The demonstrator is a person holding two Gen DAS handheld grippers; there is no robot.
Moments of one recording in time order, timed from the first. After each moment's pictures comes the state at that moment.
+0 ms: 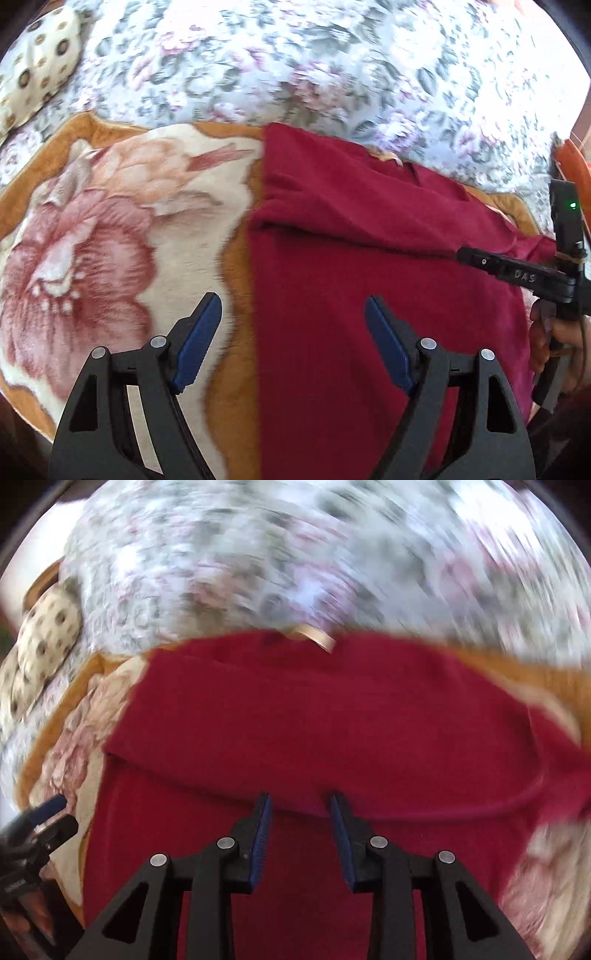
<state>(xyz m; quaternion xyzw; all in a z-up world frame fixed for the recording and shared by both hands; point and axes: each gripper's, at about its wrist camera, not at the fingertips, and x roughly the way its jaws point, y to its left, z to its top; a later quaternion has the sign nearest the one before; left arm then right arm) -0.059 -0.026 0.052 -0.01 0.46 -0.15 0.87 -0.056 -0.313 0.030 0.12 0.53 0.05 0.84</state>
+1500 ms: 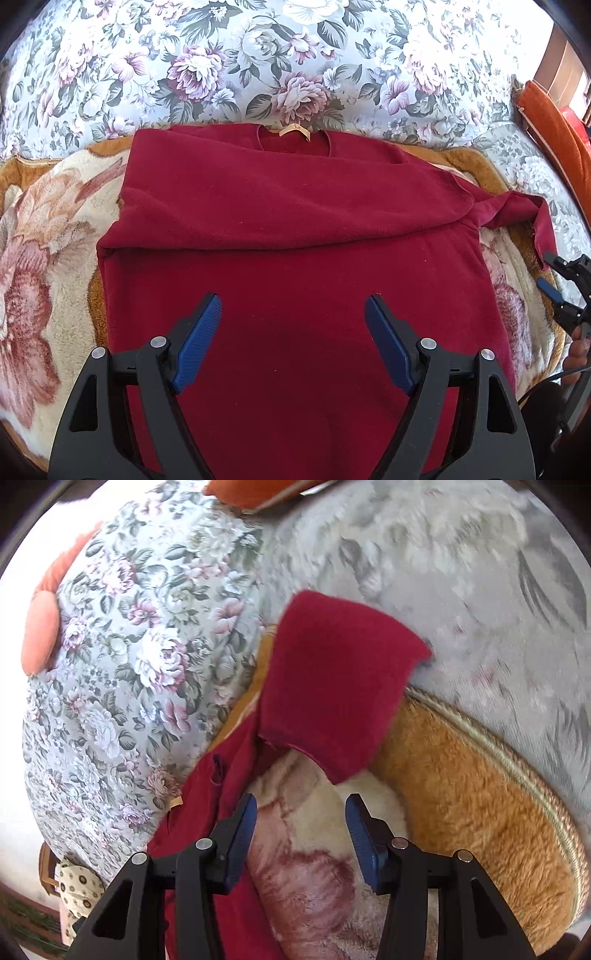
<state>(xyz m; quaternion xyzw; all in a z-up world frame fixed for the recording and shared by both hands) -0.062 -0.129 0.038 0.04 0.48 -0.22 0.85 -0.268 -0.511 0.063 0.46 0.33 -0.21 0.80</state>
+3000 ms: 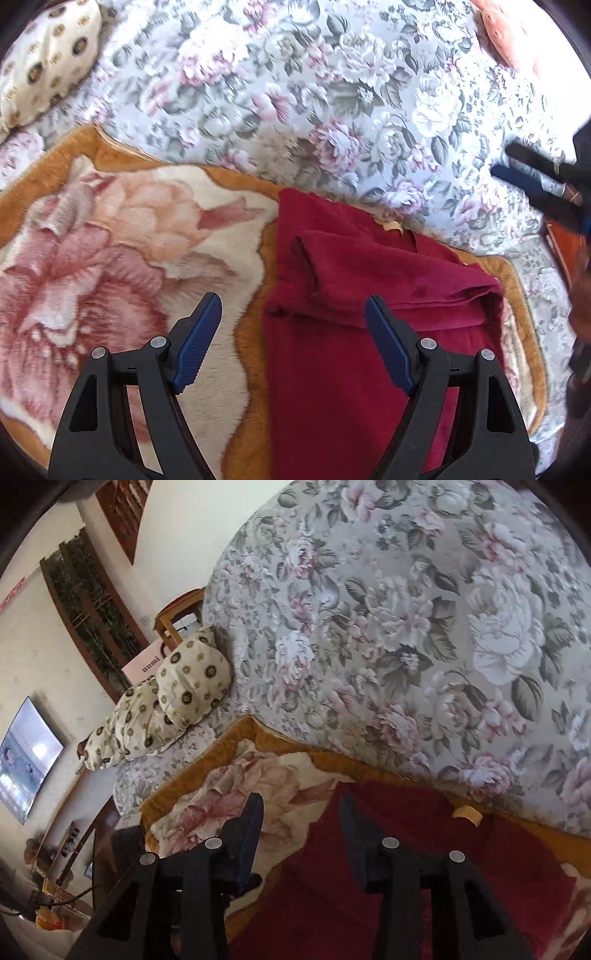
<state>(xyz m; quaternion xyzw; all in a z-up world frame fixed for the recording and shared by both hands) -0.020 0.010 0.070 -0.10 0.42 -0.16 0.89 0.024 -0.244 0.163 0.12 0.41 0.27 0.86</state>
